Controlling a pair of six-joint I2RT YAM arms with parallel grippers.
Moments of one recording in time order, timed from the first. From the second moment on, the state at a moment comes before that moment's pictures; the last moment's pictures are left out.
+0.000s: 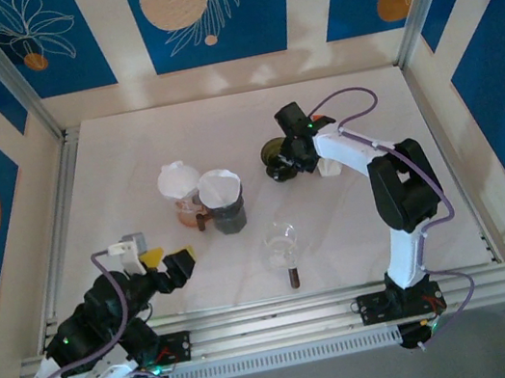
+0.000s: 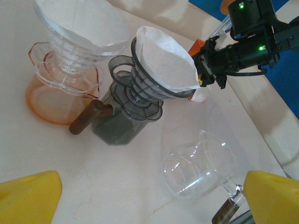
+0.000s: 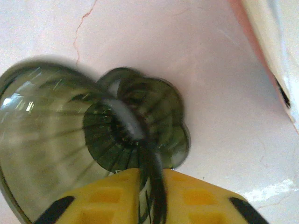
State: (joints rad) left arm -0.86 0.18 0.52 -0.69 -0.22 -0.70; right arm 0.42 1.86 1.38 -0.66 0.07 1.04
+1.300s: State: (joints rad) left arm -0.86 0.17 0.54 -0.75 -0.25 -0.68; right arm 0.69 1.22 1.21 -1.13 -0.30 0.73
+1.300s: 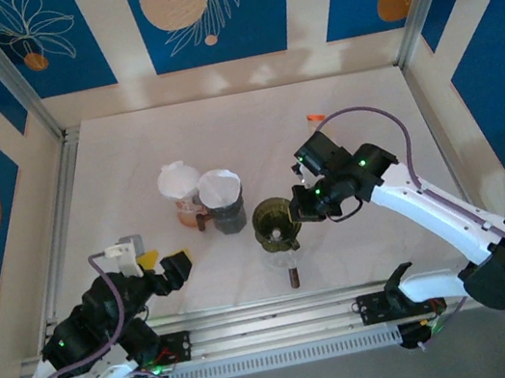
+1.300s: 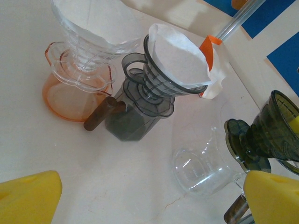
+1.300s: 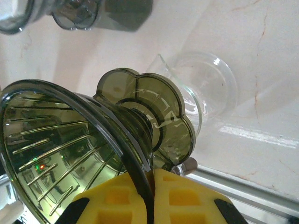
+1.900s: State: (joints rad) left arm -0.86 0.17 0.54 -0.76 -0.26 -0.68; right arm 0.68 1.26 1.16 -1.12 -0.27 0.72
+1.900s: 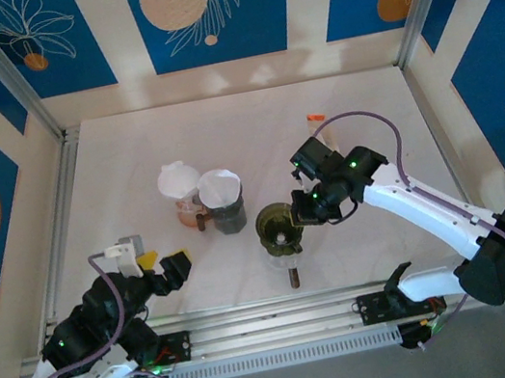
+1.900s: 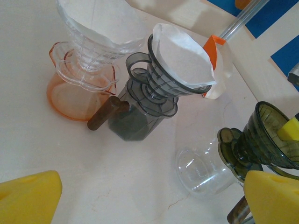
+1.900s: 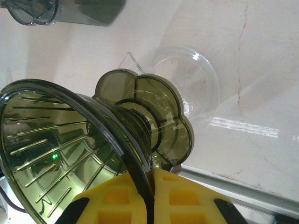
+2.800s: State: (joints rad) left arm -0.86 0.16 0.54 -0.76 -0.26 -0.67; right arm 0.45 1.41 1.32 -0.97 0.16 0.51
